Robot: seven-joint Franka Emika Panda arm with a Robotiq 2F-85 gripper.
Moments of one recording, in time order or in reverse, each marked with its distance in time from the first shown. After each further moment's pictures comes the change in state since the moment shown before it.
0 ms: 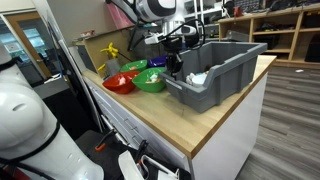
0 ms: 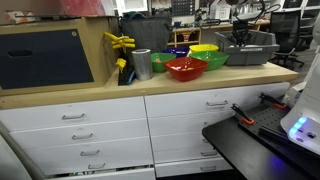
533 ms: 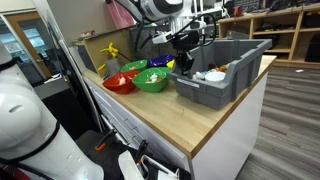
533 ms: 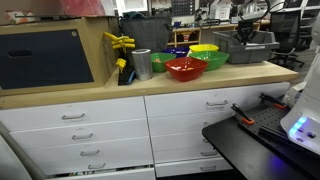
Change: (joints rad) arm -0.033 0.001 -0.039 0.004 -0.054 0.096 0.011
